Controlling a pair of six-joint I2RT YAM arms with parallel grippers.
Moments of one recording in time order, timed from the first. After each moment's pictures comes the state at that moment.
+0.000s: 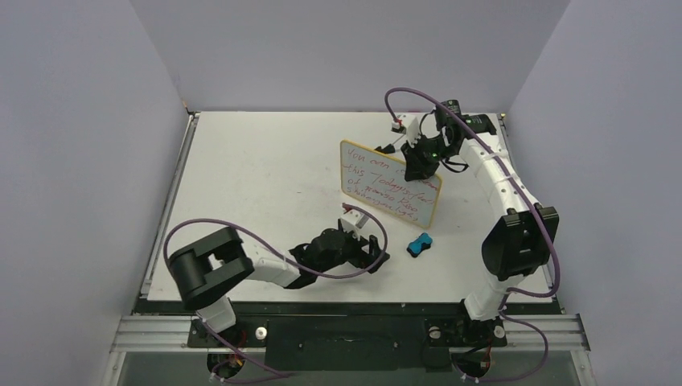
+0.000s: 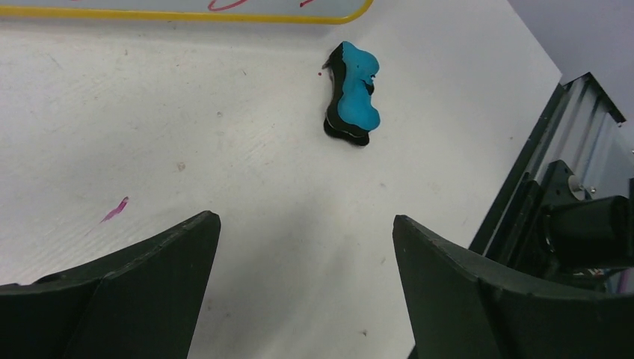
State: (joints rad) left arm -1.07 1.61 0.56 0.73 -0.07 -0.54; right arm 0.20 1.73 1.69 -1.12 -0.56 -0.65
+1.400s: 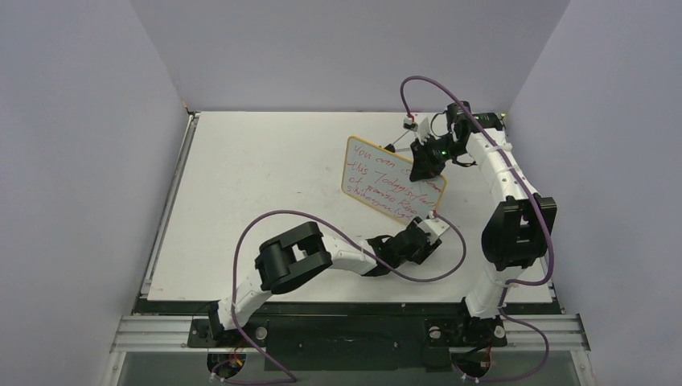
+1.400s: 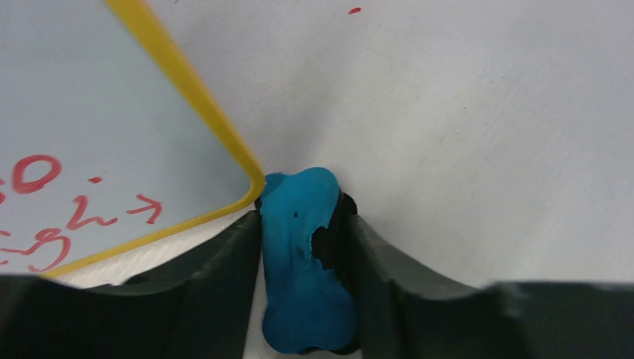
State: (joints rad) left arm -1.22 2.25 1.38 0.41 -0.30 -0.13; right arm 0.11 1.81 1.72 -1.16 -0.68 -0.68
